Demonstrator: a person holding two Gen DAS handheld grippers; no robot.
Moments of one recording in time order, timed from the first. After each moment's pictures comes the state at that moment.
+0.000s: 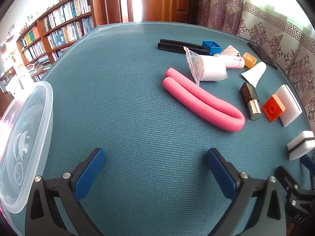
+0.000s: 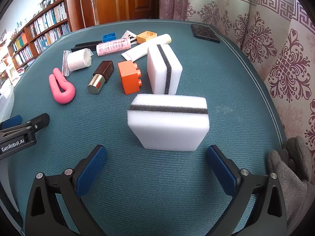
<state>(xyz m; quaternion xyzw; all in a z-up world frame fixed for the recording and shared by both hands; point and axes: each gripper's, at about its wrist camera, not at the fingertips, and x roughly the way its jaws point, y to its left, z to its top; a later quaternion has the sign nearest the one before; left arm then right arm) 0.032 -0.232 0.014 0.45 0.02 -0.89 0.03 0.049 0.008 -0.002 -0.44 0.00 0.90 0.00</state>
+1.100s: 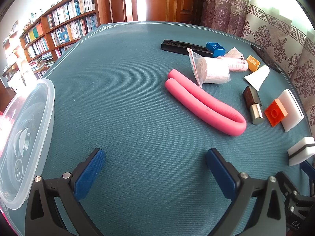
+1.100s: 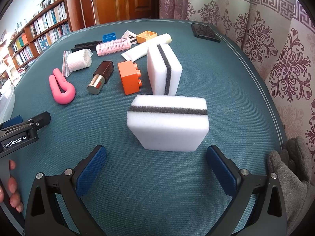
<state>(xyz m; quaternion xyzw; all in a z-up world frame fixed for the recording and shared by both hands) 0.026 -0.233 0.011 0.45 0.03 -0.89 0.05 0.048 0.011 -0.001 -0.45 0.00 0.90 0.00</state>
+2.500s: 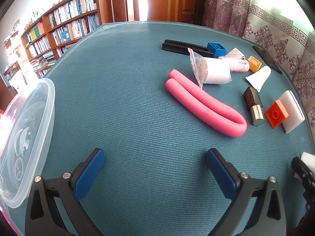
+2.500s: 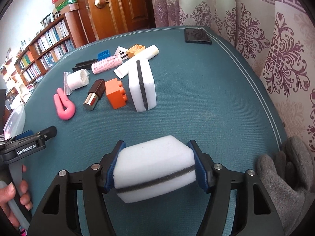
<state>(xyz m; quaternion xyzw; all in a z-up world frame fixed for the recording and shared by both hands) 0.025 -0.233 0.011 0.45 0.03 -0.89 0.05 0.058 0.051 0.011 -0.42 0.06 0.91 -0.03</state>
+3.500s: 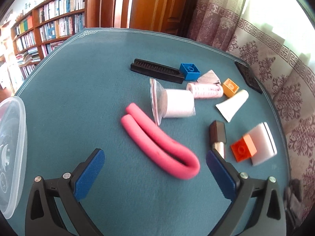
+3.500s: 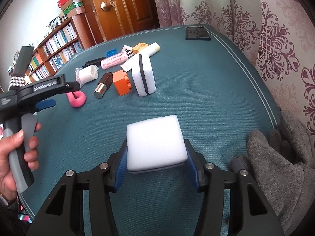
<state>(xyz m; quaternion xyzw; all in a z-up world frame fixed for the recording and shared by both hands) -0.015 -0.212 0.039 0.44 0.09 -0.89 0.00 0.092 0.064 0.010 -0.41 0.08 0.91 -0.06</state>
